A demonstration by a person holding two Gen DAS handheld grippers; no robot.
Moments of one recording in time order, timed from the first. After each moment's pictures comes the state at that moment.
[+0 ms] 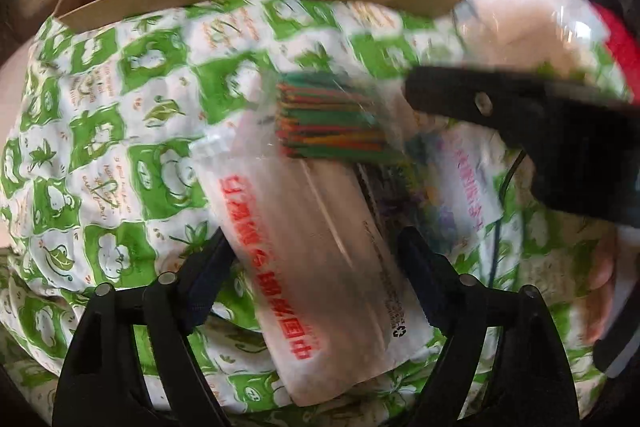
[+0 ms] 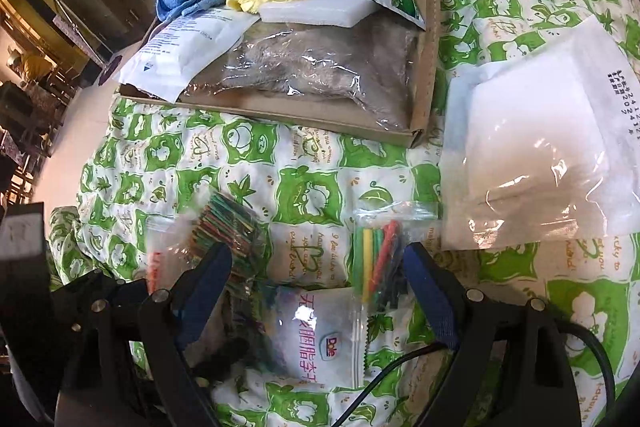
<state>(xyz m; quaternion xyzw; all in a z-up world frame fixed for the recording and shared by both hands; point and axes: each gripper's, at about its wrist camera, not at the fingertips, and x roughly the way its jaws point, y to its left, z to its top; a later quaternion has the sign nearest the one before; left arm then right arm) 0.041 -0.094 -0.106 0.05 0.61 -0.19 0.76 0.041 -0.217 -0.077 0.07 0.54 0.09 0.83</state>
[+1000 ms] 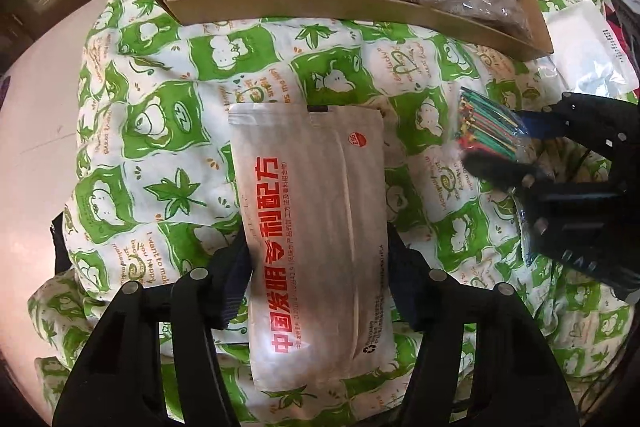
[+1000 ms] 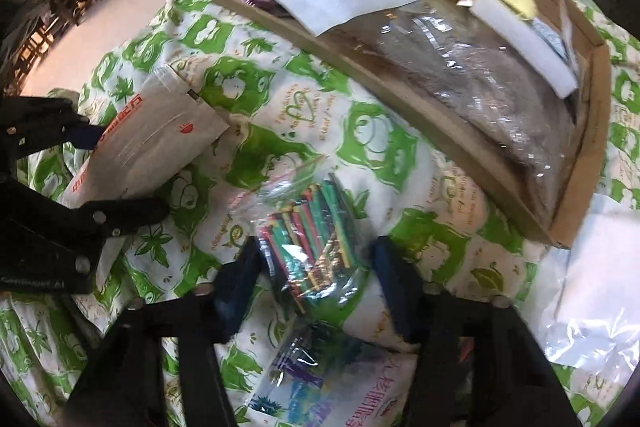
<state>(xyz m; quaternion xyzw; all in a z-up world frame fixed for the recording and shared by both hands) 0.106 -0.025 -0.096 0.10 0.63 -0.17 0.75 0.074 -0.120 -0.098 -0.12 0.56 0.19 0.79</state>
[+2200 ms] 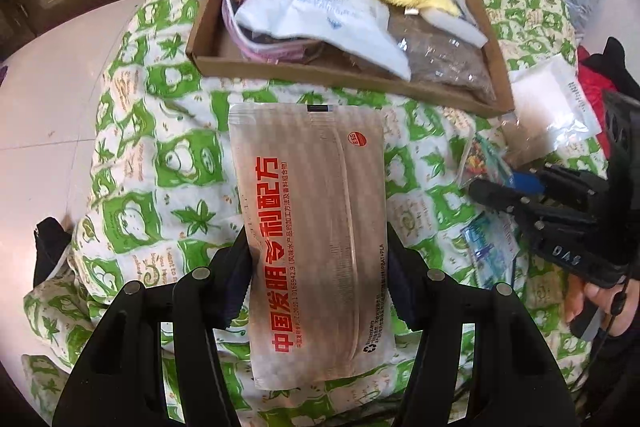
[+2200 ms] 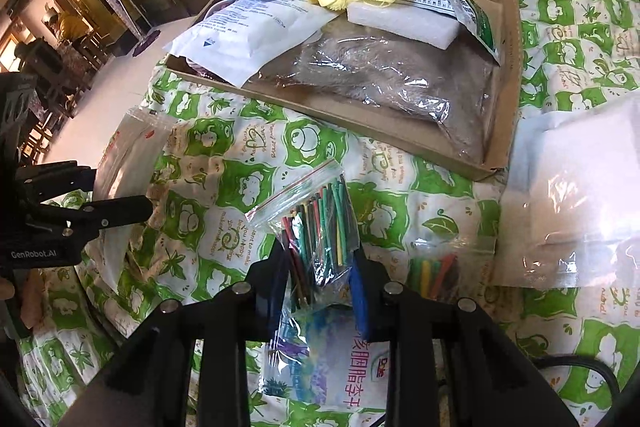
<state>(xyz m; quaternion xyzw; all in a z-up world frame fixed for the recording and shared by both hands) 0.103 0.007 -0.041 0.03 0.58 -0.19 0.79 0.046 -0.196 -0.075 0.02 0.53 0.16 0.83</state>
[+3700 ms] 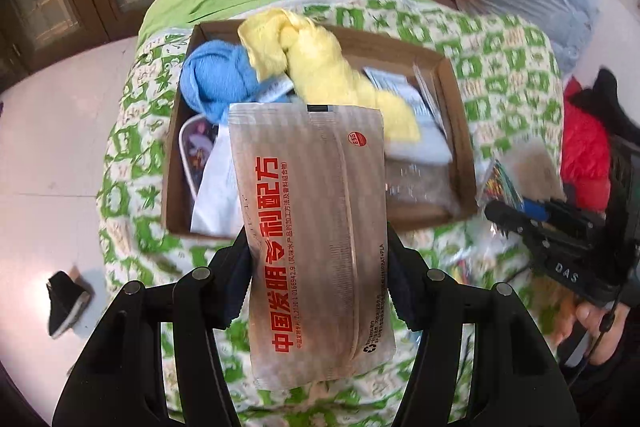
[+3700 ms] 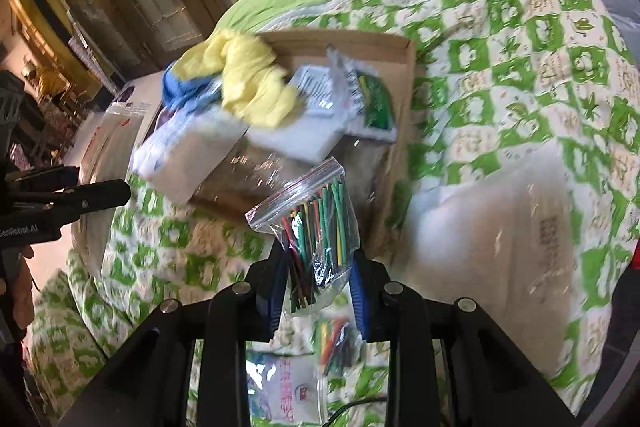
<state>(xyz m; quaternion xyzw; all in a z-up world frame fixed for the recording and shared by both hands) 0.181 -0.046 0.024 0.03 0.55 -0.21 0.81 0.085 -0.266 -0.014 0.08 0.48 0.10 0.87</state>
